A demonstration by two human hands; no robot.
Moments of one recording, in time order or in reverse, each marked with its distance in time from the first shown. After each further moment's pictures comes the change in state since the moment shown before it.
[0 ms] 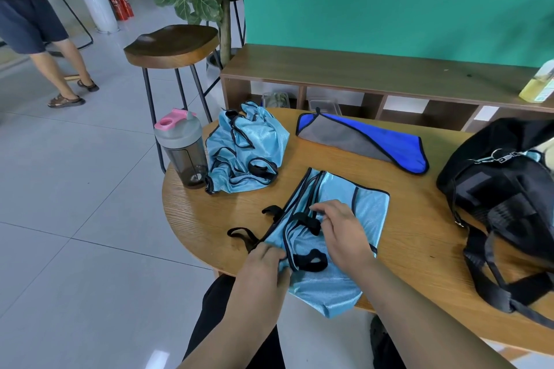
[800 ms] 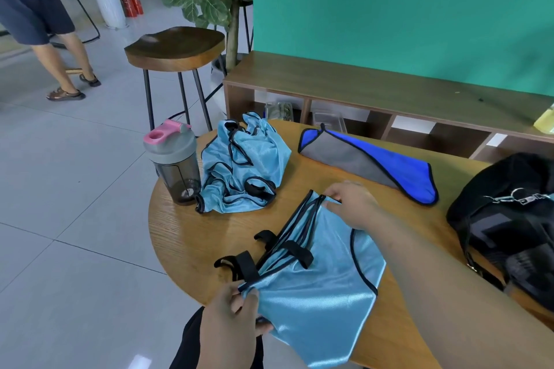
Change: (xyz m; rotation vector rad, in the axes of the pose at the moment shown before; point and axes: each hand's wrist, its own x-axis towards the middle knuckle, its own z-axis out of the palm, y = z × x) left_hand 0.011 0.013 -0.014 -0.946 0.238 -0.838; right_hand 0.154 0.034 -0.047 -0.415 -0.334 0.147
